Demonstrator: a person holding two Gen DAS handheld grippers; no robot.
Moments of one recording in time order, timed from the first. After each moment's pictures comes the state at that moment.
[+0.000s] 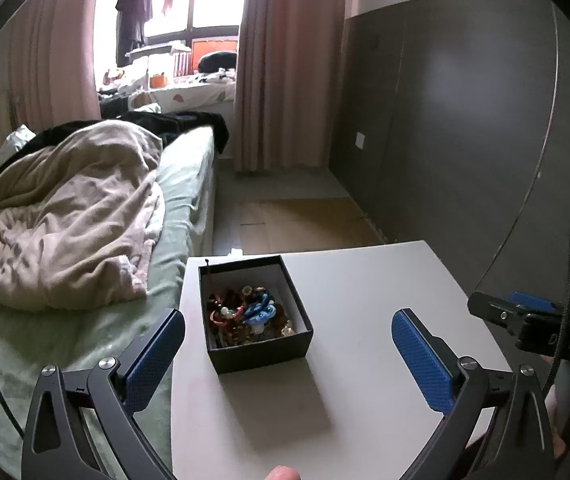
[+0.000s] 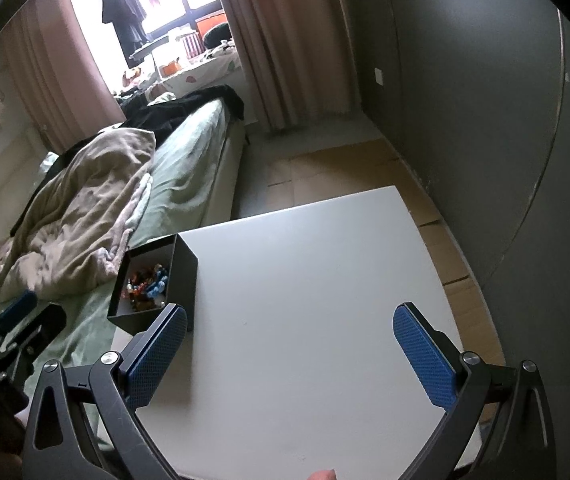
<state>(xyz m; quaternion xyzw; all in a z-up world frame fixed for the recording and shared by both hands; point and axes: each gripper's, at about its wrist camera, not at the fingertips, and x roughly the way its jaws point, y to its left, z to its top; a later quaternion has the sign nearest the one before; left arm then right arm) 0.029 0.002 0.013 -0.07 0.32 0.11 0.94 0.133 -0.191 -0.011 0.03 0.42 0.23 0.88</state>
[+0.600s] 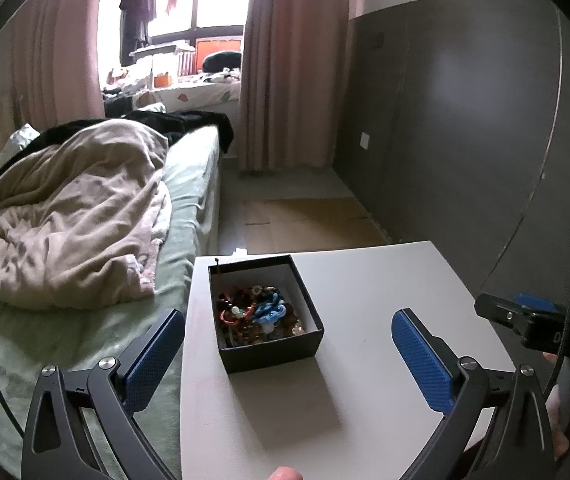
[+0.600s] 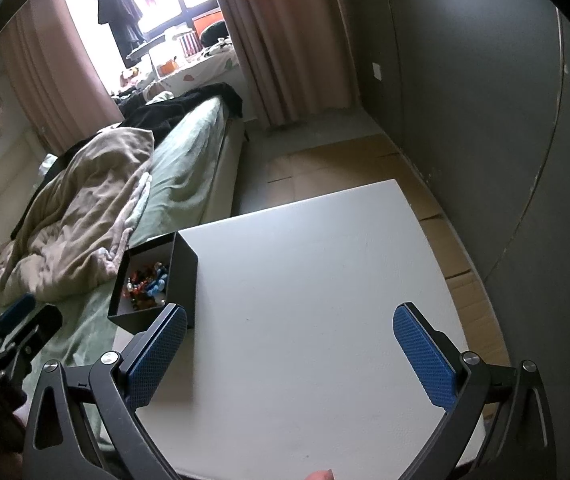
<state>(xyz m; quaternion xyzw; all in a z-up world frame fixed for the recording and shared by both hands) 0.026 0.011 0.014 -0.08 0.32 0.12 0.94 0.134 -0.192 -0.013 0.03 0.42 0.23 0.88</state>
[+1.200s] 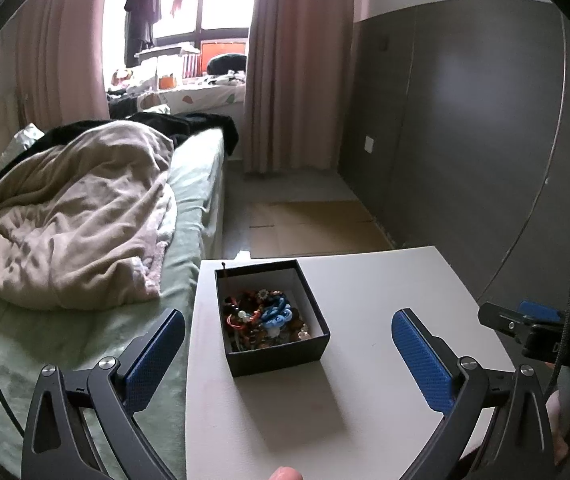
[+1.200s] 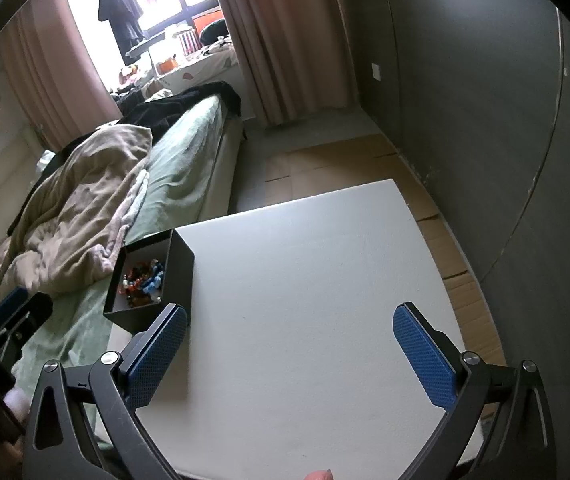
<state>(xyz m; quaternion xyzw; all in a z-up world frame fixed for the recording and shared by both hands) 0.024 0.014 0.017 -0.08 0.31 0.13 0.94 0.135 -0.188 -0.017 0.03 0.42 0.23 0.88</state>
